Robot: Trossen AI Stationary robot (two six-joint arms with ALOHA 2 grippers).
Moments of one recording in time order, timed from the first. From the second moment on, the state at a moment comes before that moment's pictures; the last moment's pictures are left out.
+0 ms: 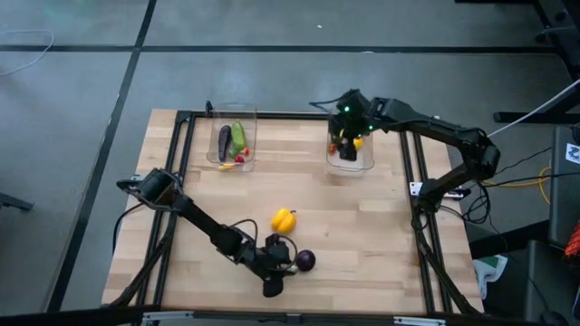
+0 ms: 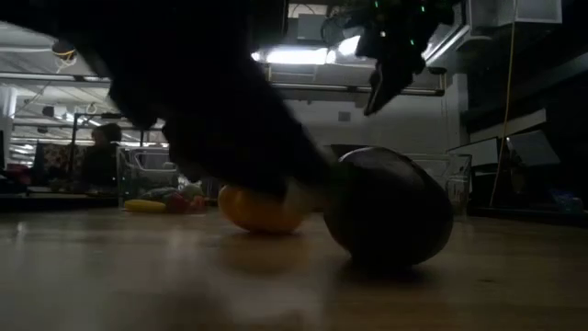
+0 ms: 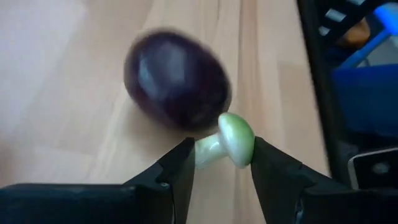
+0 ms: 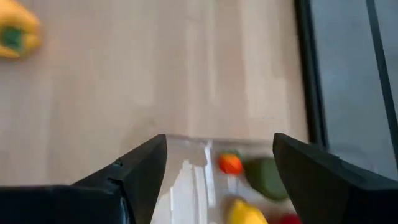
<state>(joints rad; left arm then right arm) -0.54 1.98 1.07 0.22 -0.30 -0.68 -0.48 1.50 1.37 -0.86 -0.12 -0.47</state>
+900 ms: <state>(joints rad) -0.28 1.26 1.07 -0.77 -0.78 -0.44 0.03 1.51 1.43 -0.83 -0.12 -0.34</state>
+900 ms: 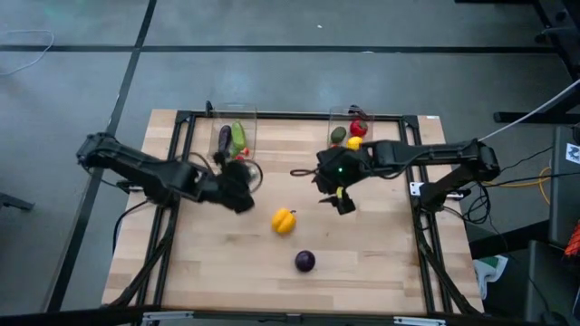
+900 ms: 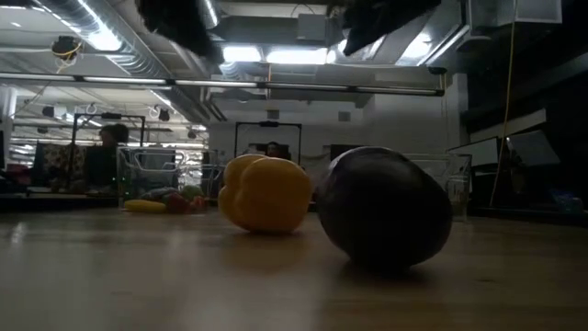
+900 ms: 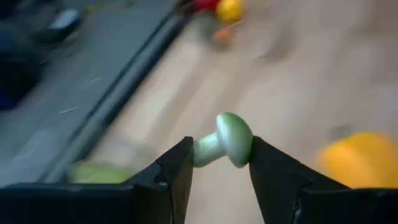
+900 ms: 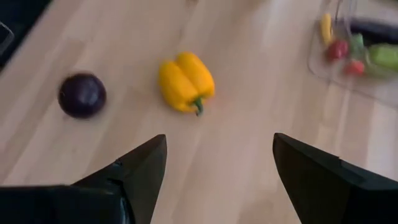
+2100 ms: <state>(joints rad) 0.43 1.23 0.87 -0.80 -0.56 -0.67 0.12 1.59 1.11 -0.39 -0.17 -0.29</state>
